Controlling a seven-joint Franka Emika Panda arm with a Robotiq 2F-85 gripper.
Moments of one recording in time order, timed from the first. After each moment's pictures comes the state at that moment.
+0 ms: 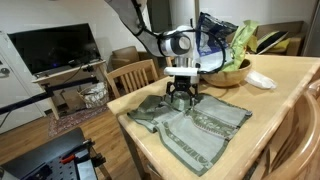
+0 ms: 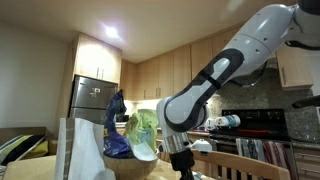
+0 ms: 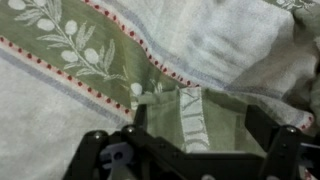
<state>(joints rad) -0.03 0.88 0.10 -1.50 -0.17 2.06 -0.39</state>
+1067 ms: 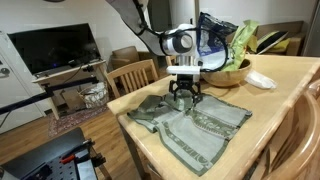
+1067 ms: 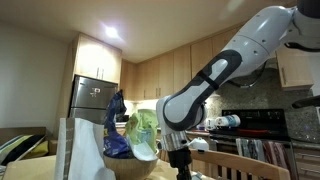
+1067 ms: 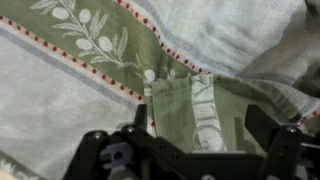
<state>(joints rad) -0.03 0.89 0.09 -1.46 -0.17 2.07 -0.39</state>
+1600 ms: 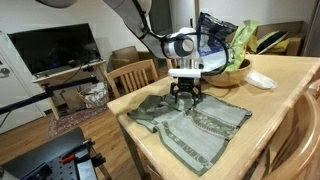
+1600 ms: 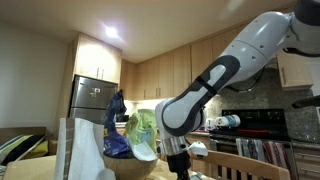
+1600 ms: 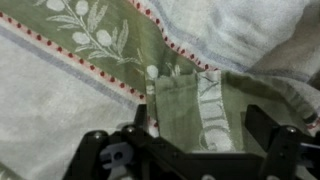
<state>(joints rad) -0.03 0.94 0.09 -1.42 -0.17 2.07 -0.39</state>
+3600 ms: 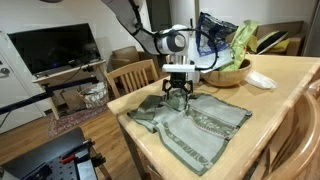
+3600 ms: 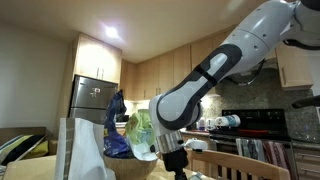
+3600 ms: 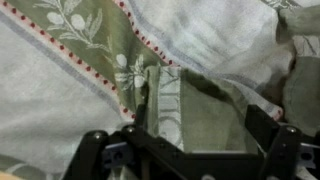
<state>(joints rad) 0.01 0.89 0.11 -1.46 -0.17 2.02 -0.49</state>
